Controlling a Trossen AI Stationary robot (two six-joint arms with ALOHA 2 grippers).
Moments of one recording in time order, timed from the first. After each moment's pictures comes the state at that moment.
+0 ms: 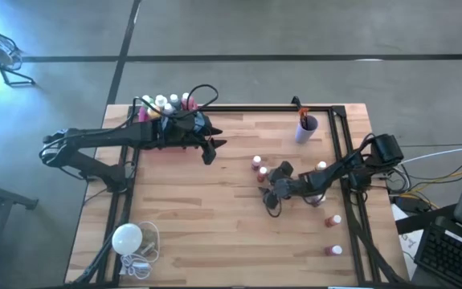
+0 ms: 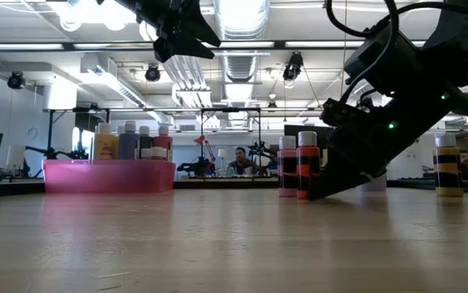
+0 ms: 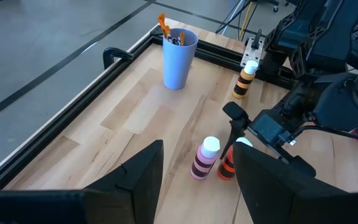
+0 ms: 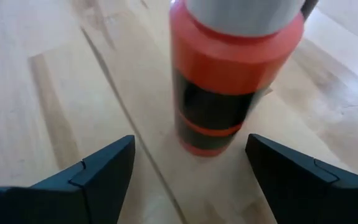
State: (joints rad) left arm 0.19 1.26 1.11 -0.27 -0.12 -0.21; right arm 0.17 1.70 0.48 0.39 0.48 0.55
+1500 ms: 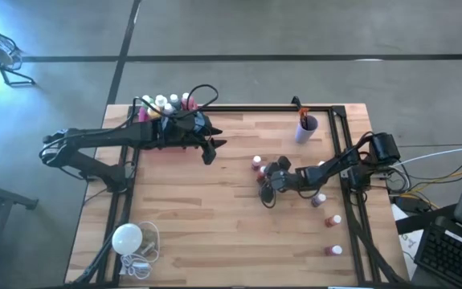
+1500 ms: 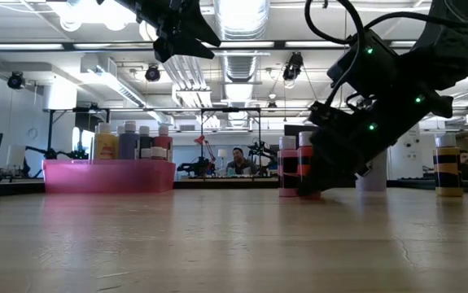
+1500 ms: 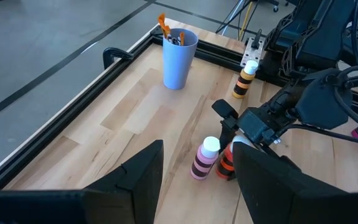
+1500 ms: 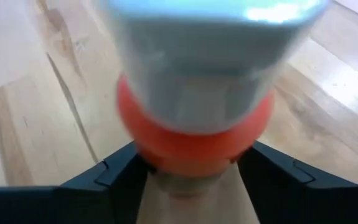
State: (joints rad) left arm 0.19 1.26 1.11 -0.27 -0.12 -0.21; right arm 0.10 1.72 0.52 0.41 0.46 0.51
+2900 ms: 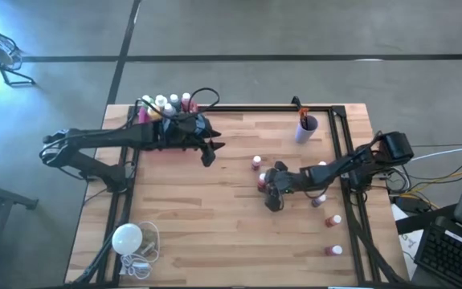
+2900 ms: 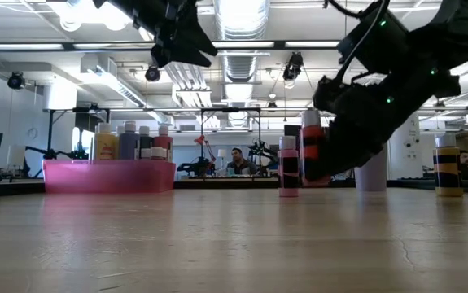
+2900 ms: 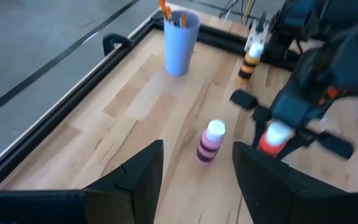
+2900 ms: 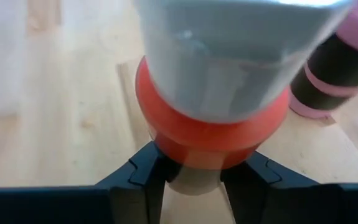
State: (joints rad) left arm 0.19 1.26 1.08 -0.28 -0.12 -0.19; right arm 0.13 1.59 0.52 0.32 0.23 0.44
